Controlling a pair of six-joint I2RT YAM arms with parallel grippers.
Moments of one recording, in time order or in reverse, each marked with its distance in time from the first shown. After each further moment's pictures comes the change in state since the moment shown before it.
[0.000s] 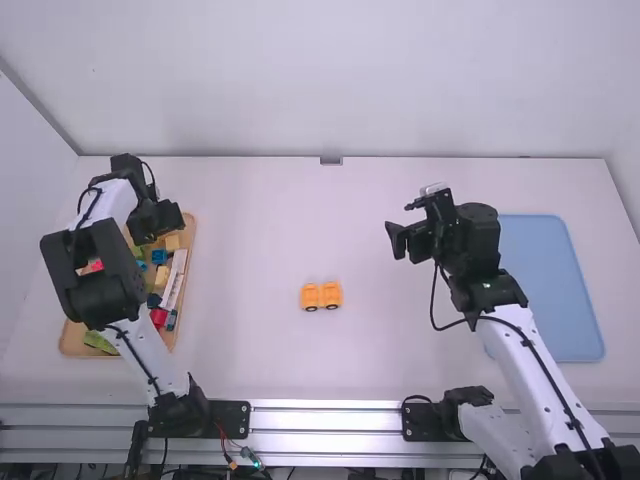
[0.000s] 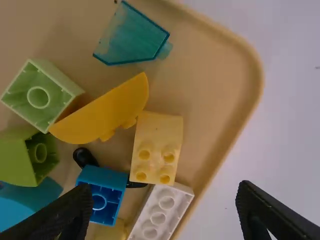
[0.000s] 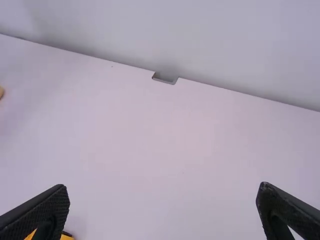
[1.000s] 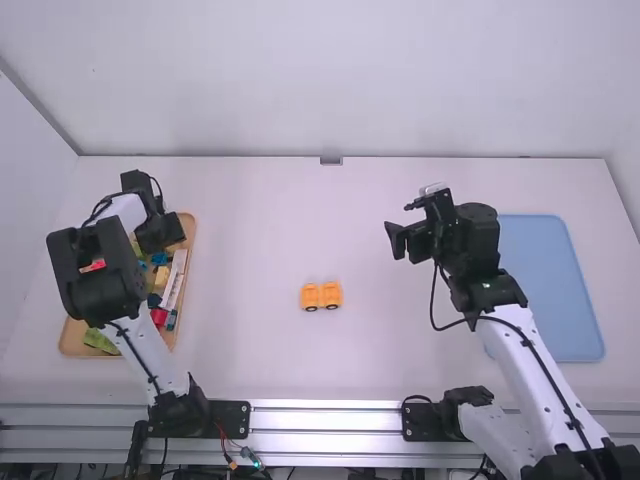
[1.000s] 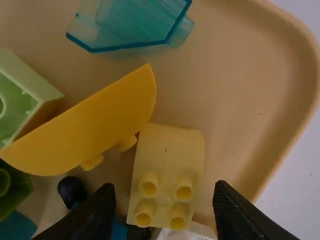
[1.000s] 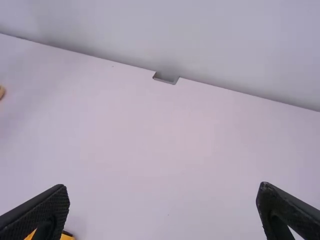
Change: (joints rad) left arm -0.002 0.014 -0.154 0.208 -0.017 0.001; right arm 0.003 0.000 0.000 0.000 0.000 -0.001
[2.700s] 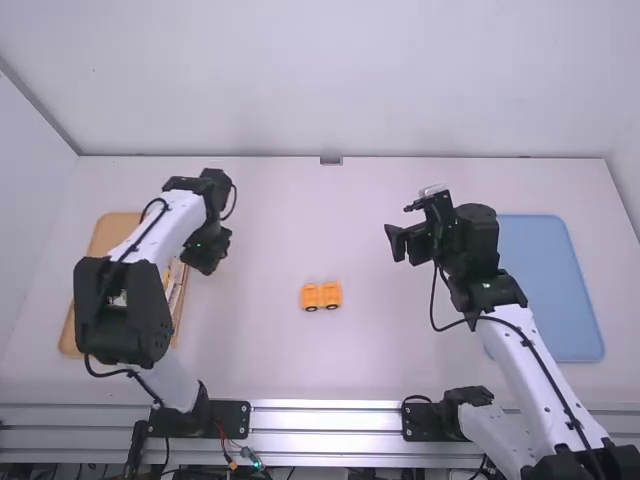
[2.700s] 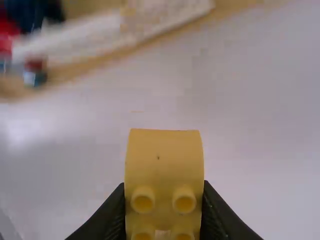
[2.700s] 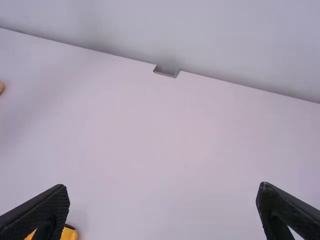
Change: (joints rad) left arm -0.469 -0.312 -0.076 -0.558 -0.187 -1.308; right arm 0.000 0.000 0.000 -0.027 -0.001 -0.001
